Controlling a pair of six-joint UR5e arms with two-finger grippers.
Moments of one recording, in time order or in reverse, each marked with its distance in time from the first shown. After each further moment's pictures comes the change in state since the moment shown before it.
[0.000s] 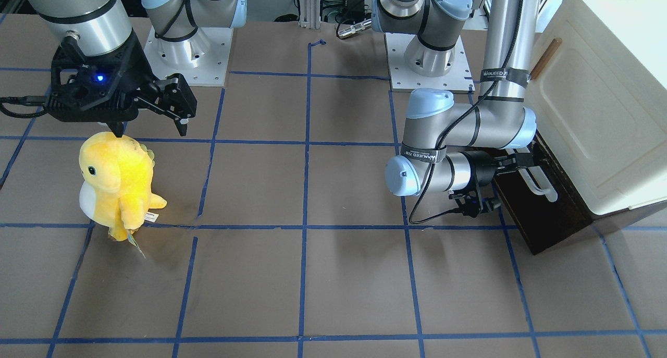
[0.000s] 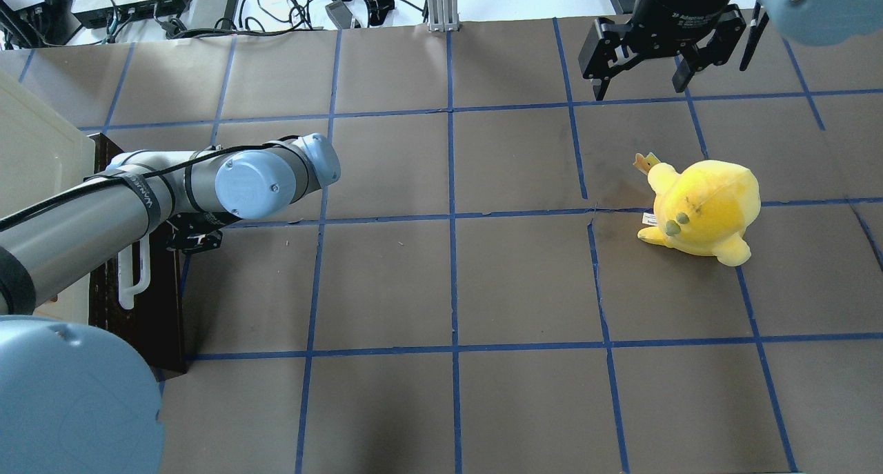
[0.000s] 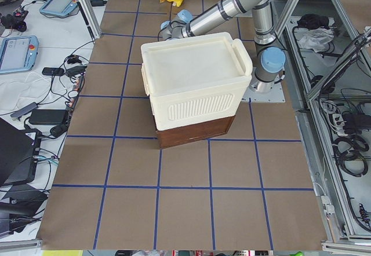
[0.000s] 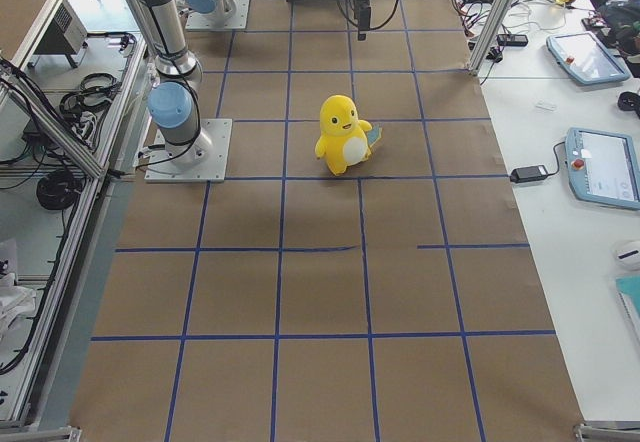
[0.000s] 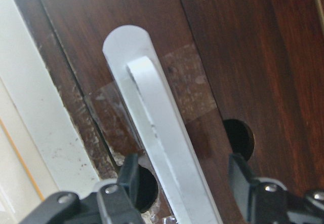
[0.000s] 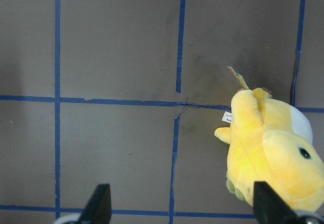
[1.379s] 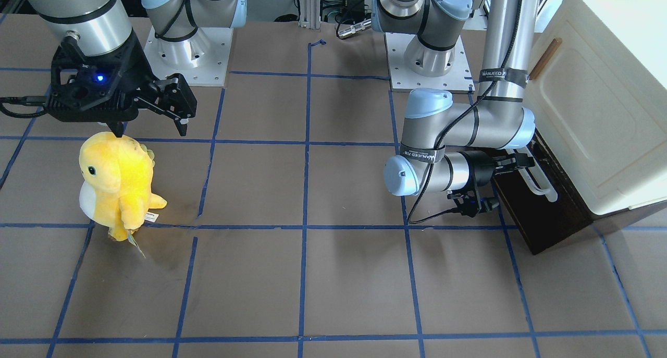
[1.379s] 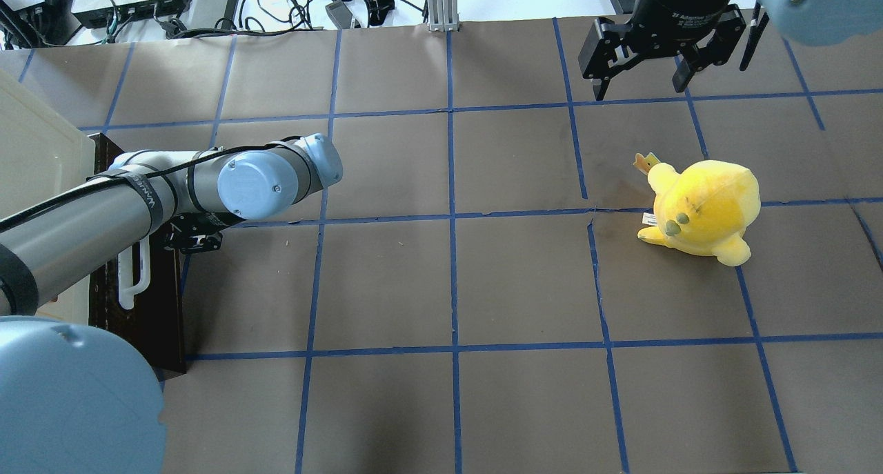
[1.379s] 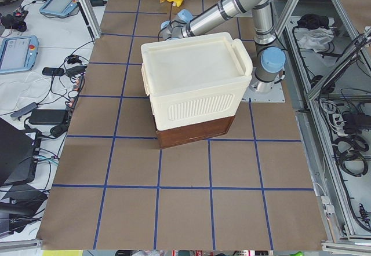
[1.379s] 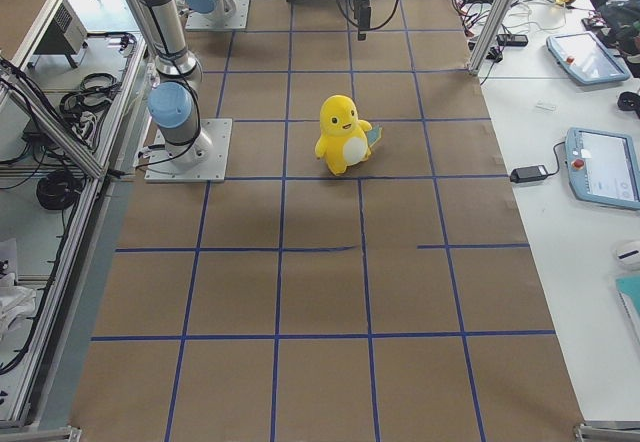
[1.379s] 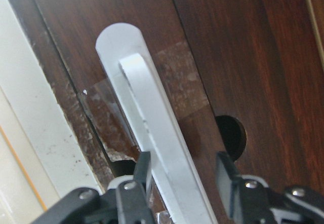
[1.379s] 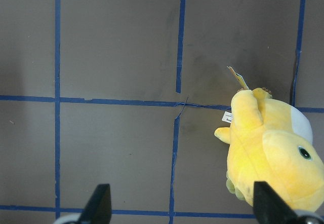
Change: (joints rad) left arm -0.004 0.000 0.001 0.000 -0.009 0.000; right arm 0.000 0.000 0.000 0.000 0.000 0.000
